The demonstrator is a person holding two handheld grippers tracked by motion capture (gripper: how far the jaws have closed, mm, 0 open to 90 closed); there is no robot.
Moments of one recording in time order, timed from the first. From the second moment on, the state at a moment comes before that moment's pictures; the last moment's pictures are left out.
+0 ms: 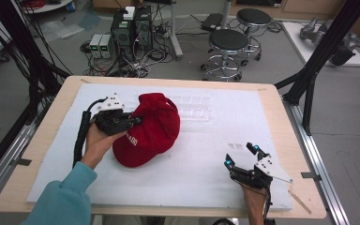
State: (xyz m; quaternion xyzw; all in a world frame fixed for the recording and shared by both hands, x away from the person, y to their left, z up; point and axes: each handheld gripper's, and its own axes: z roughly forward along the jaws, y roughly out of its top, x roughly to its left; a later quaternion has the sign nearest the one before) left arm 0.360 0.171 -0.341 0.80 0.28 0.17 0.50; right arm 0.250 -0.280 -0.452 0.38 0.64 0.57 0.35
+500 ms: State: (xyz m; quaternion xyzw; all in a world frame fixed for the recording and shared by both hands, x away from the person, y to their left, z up) left arm 0.353 0.175 -0.319 0.74 0.27 0.15 0.60; right arm 0.247 -0.251 -0.417 0.34 0.64 0.60 0.33
